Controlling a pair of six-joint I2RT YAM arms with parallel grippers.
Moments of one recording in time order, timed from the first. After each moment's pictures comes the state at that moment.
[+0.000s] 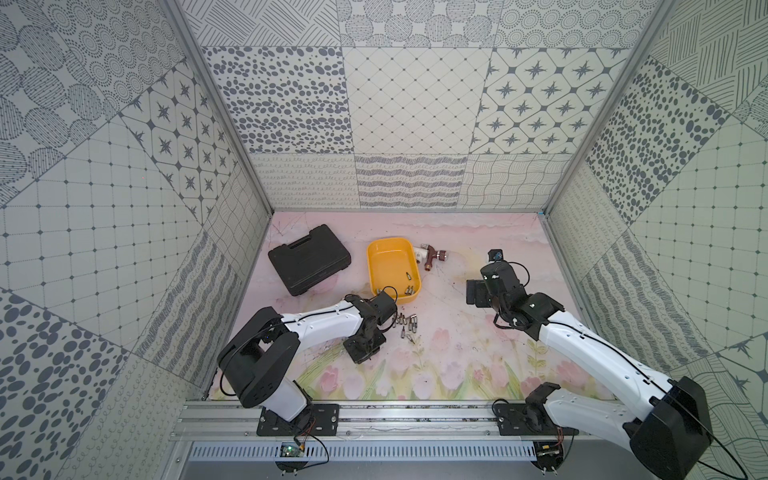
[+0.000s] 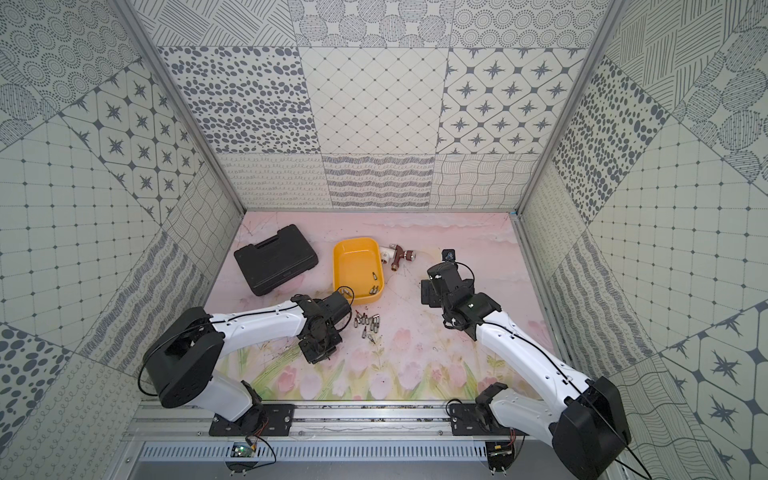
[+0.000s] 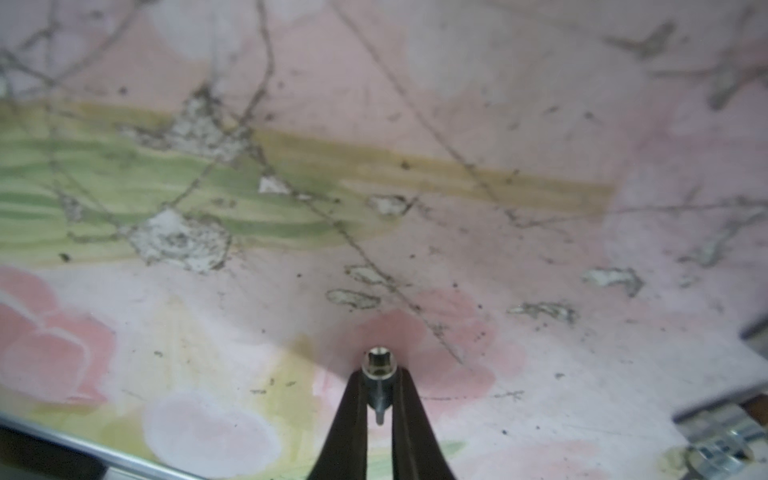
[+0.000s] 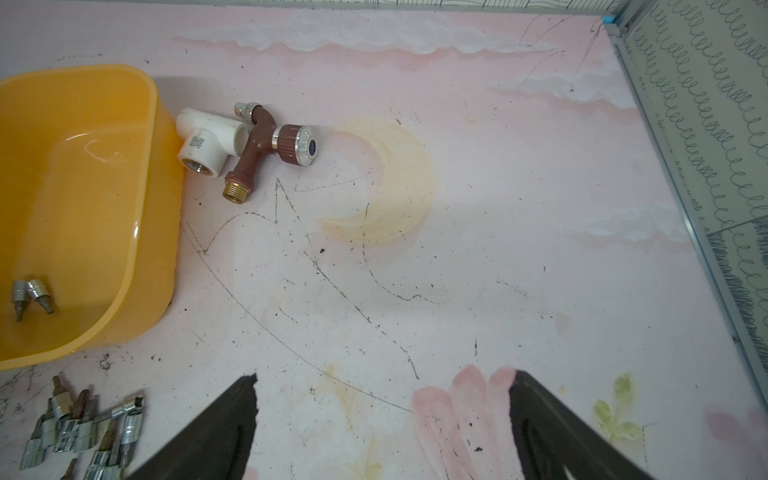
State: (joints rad) left arm -0.73 1.57 0.86 -0.83 0.03 -1.36; right arm 0.56 1.12 0.83 -0.53 0.44 0.38
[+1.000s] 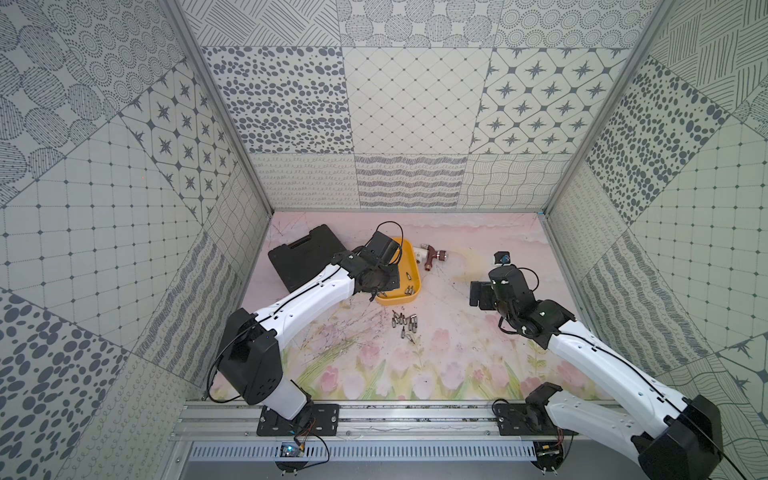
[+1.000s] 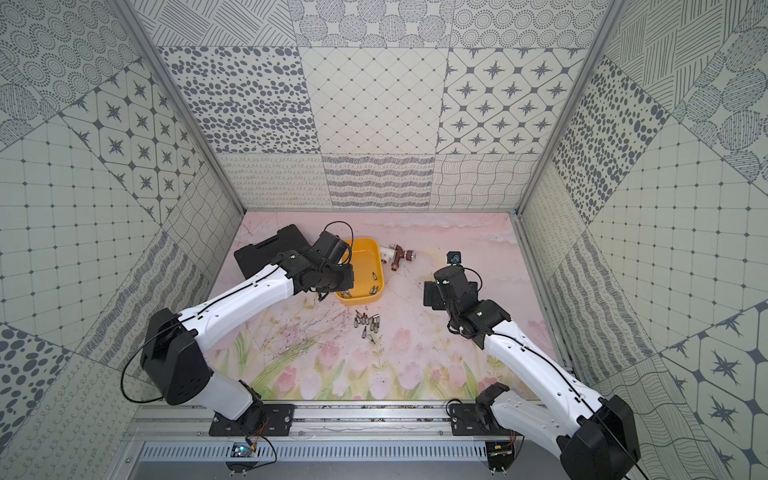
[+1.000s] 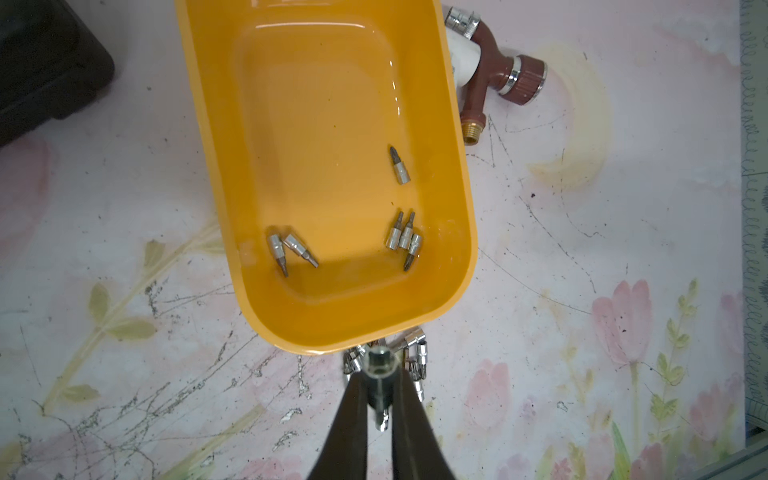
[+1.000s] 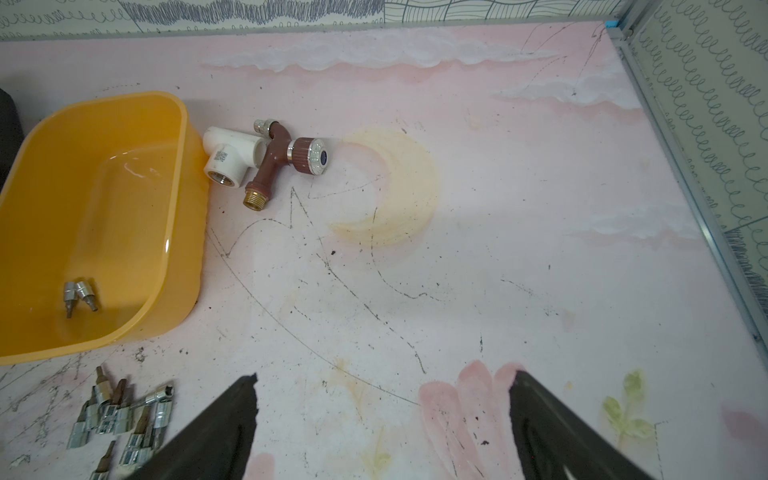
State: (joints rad) left arm -0.60 1.60 1.35 -0.76 -0.05 -0.61; right arm 0.55 1.02 0.80 -0.53 0.41 0.39
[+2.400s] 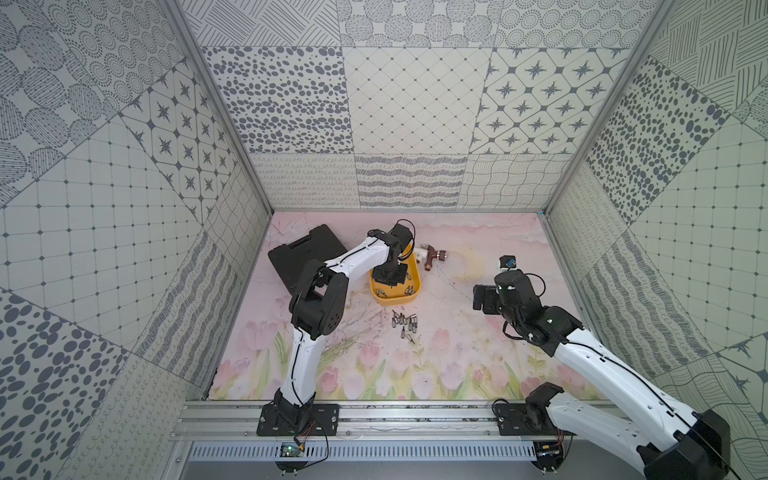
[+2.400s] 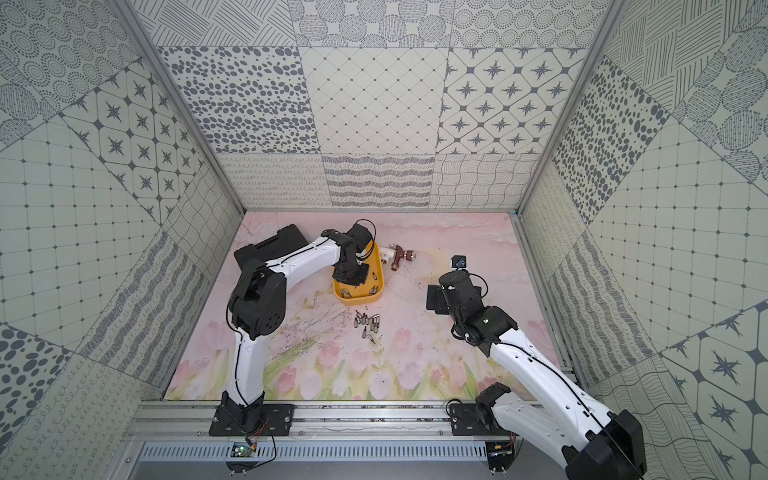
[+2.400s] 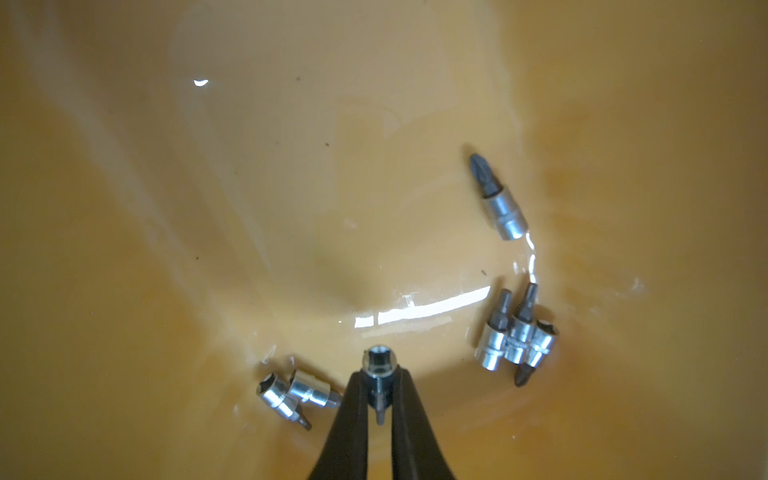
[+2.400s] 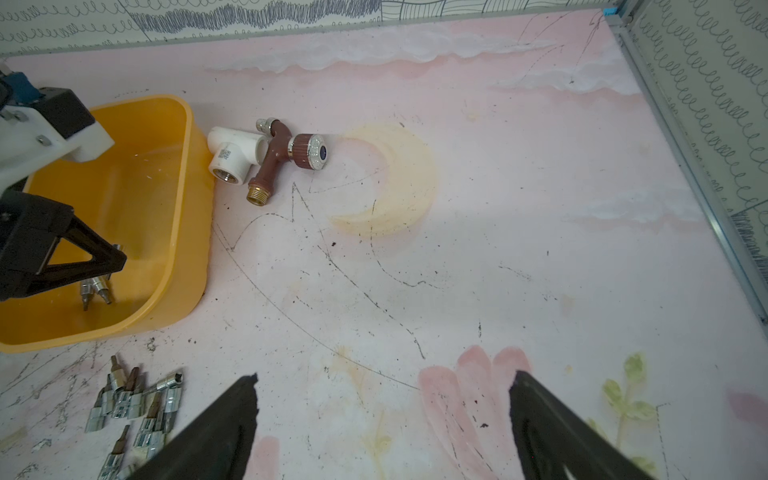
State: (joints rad) left arm -0.52 2.17 1.77 -1.00 0.00 -0.31; right arm 0.55 0.95 0.76 -0.55 0.39 0.42
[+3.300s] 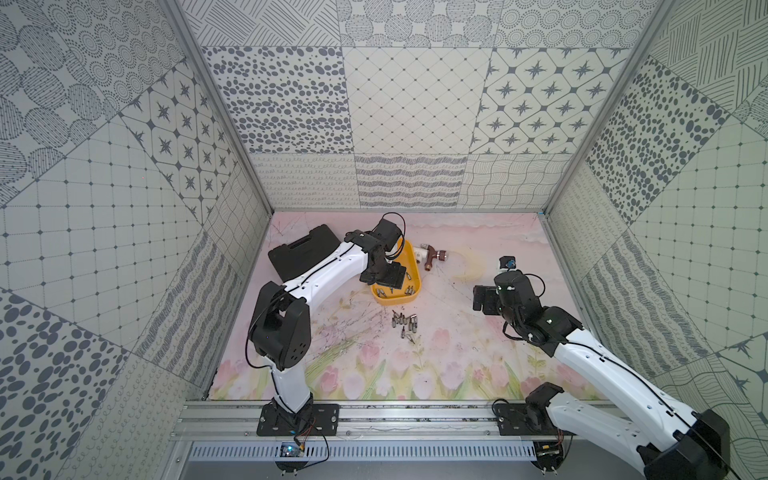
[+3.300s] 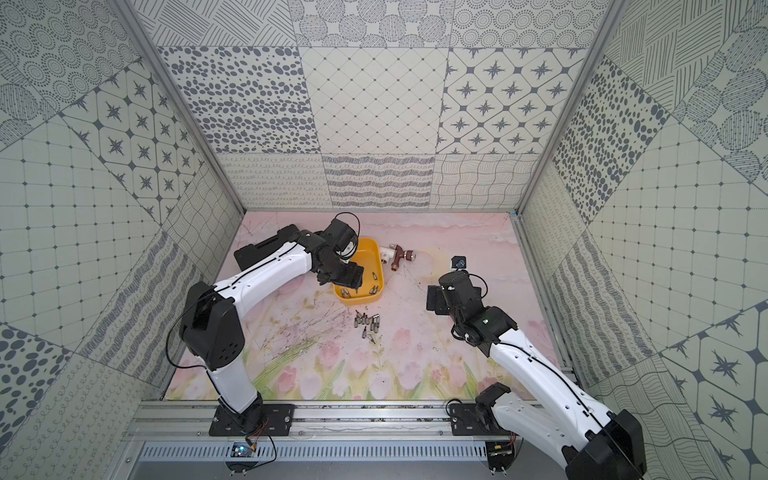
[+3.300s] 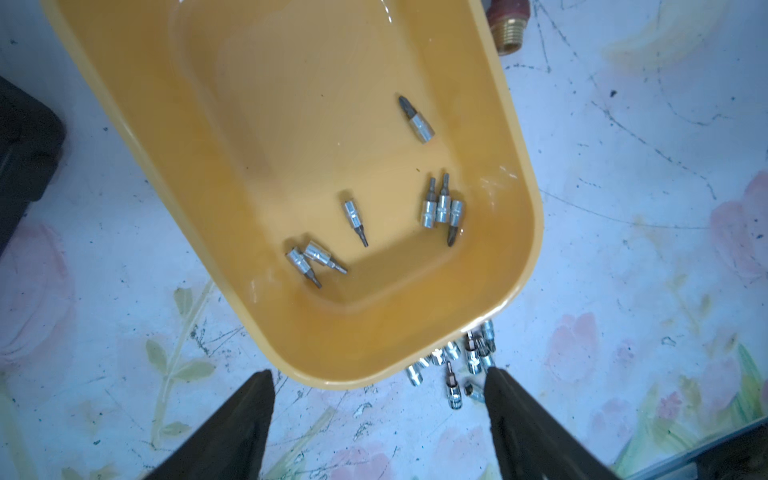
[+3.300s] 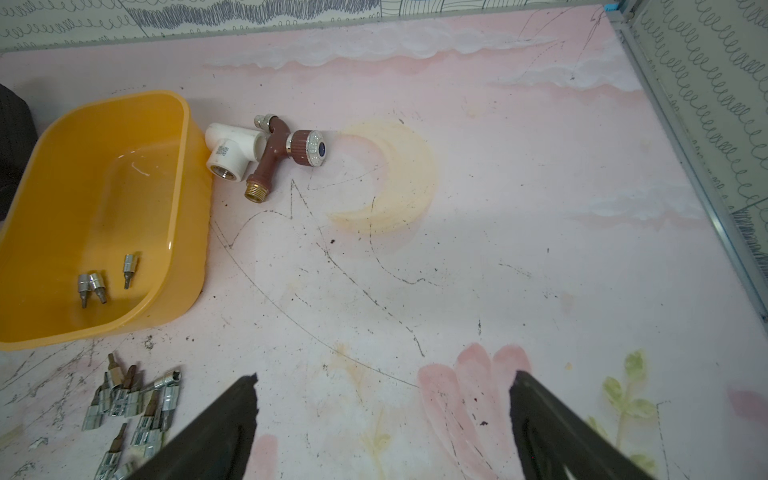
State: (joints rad) left arm -0.54 1.79 1.56 -0.99 0.05 -0.27; right arm 0.55 0.95 0.76 -0.55 0.39 0.42
